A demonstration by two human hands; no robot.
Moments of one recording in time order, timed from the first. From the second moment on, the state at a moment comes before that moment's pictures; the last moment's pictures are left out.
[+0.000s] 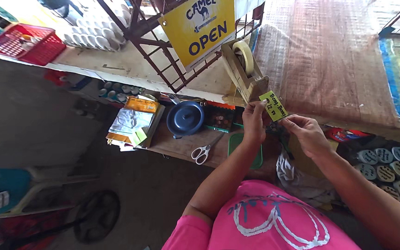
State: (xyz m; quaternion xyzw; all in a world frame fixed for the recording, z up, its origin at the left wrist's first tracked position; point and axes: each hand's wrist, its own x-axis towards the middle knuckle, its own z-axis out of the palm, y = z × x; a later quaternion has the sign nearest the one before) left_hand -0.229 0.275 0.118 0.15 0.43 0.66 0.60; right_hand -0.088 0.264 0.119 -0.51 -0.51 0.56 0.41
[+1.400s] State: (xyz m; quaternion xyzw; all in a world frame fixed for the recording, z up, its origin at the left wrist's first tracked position) left_hand -0.270 0.281 0.070 0.43 0.60 0.51 0.44; right_hand -0.154 0.350 0.109 -0.55 -0.55 0.51 0.37
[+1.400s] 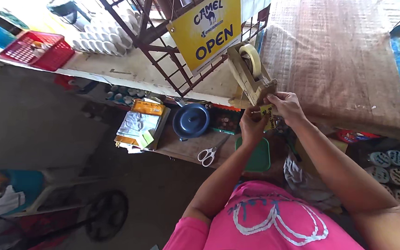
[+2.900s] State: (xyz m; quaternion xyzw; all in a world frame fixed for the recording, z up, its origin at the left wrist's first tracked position) left_hand -0.235 0.252 0.107 0.38 0.41 0.64 0.52; right_hand 0.077 0.401 0.200 -0.59 -0.63 0.32 0.40
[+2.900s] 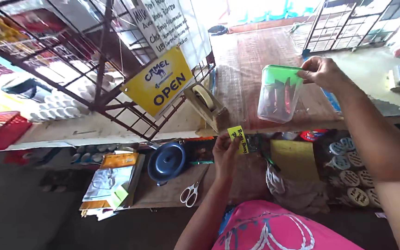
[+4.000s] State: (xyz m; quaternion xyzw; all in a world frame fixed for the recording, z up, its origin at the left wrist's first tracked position) left_hand -0.156 0.390 0.175 0.54 0.40 0.54 0.51; right_hand 0.033 0.346 0.181 -0.61 -0.46 0.35 0.54
